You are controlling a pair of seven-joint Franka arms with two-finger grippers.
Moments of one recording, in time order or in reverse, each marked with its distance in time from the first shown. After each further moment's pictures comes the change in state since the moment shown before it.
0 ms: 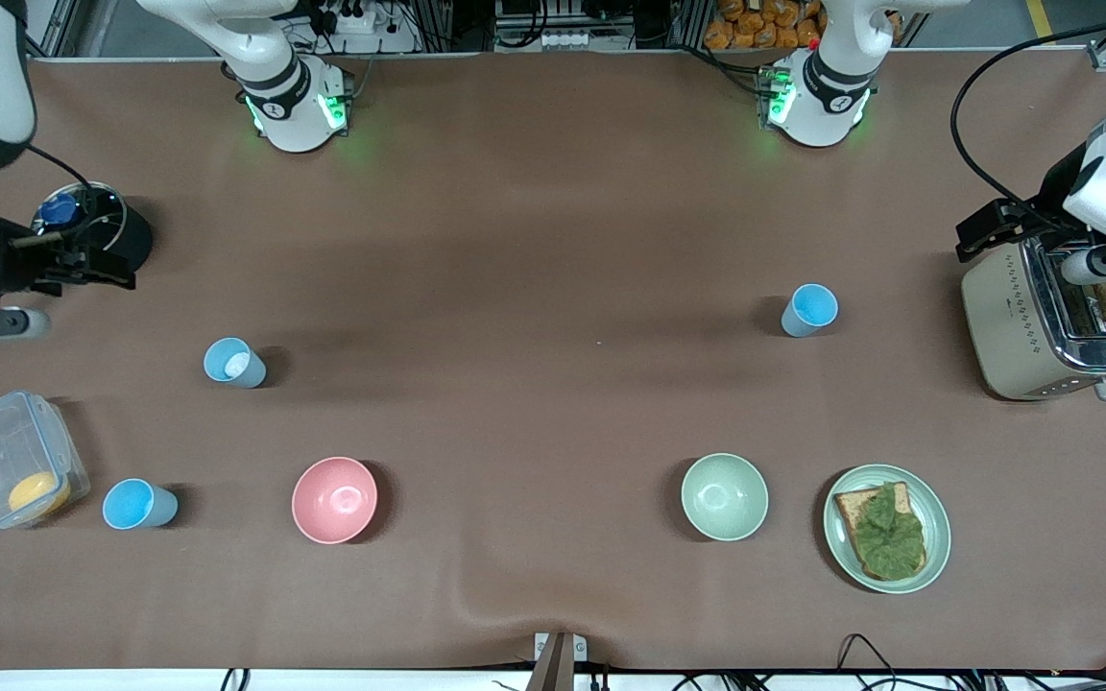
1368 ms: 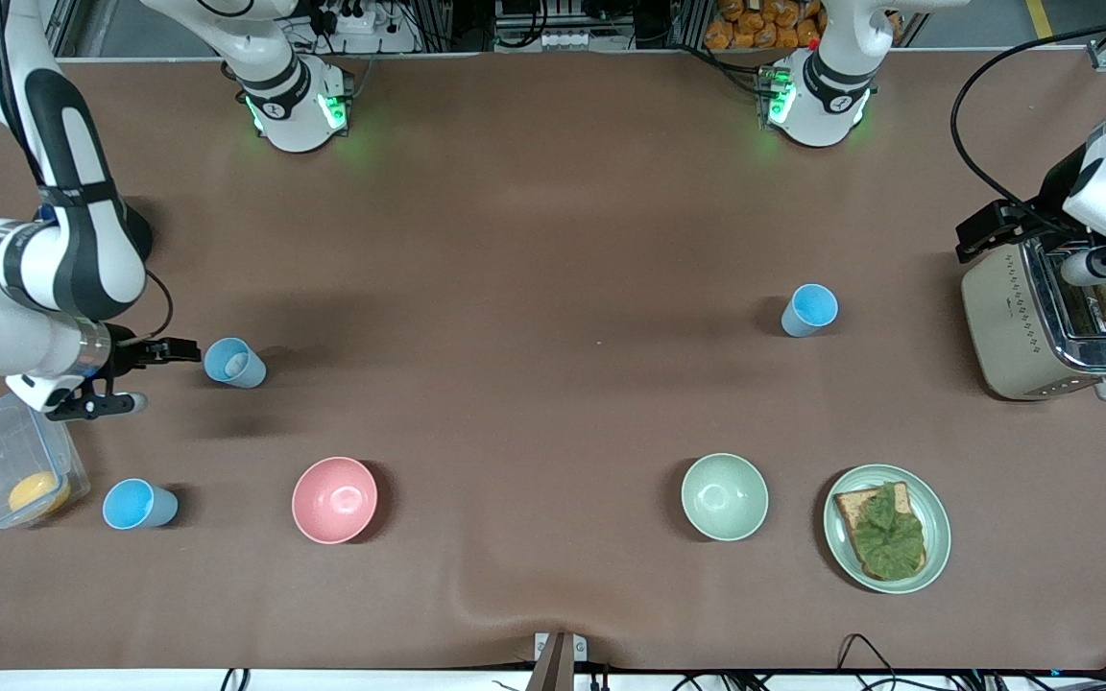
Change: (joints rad) left arm 0.000 0.003 0.000 0.002 0.000 -0.002 0.000; right arm -0.097 0.270 0.004 -0.232 0.050 0.489 -0.132
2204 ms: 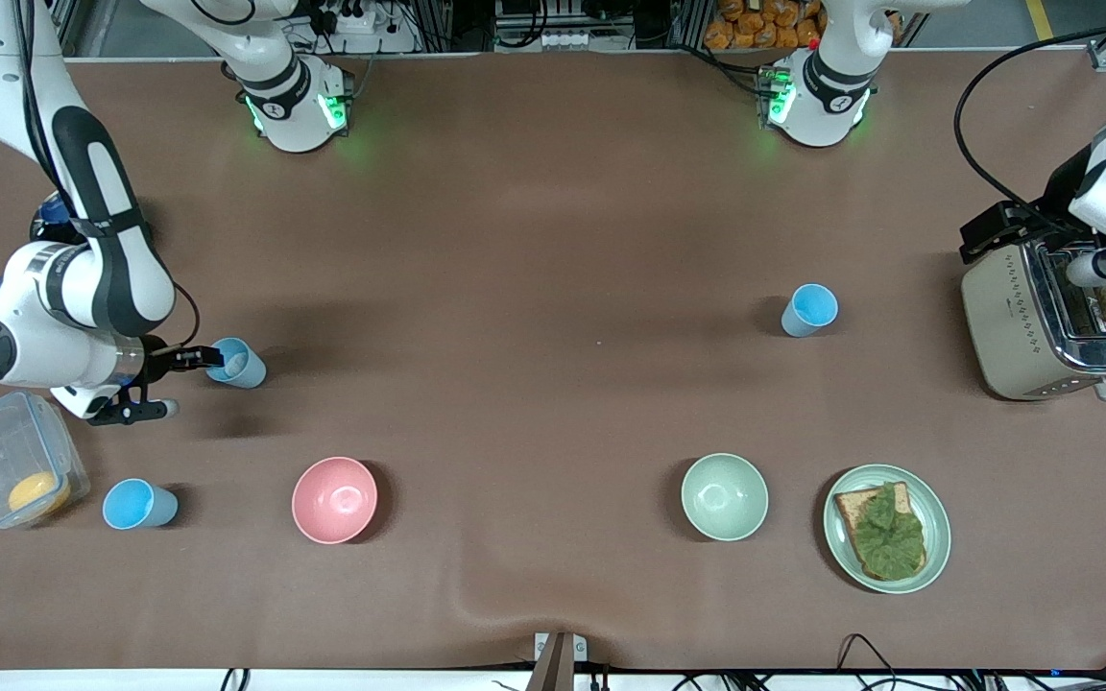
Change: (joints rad) left arm 0.000 0.001 0.011 0.000 0.000 0.000 -0.001; right arm 0.003 0.068 0.005 -0.020 0.035 0.043 -0.009
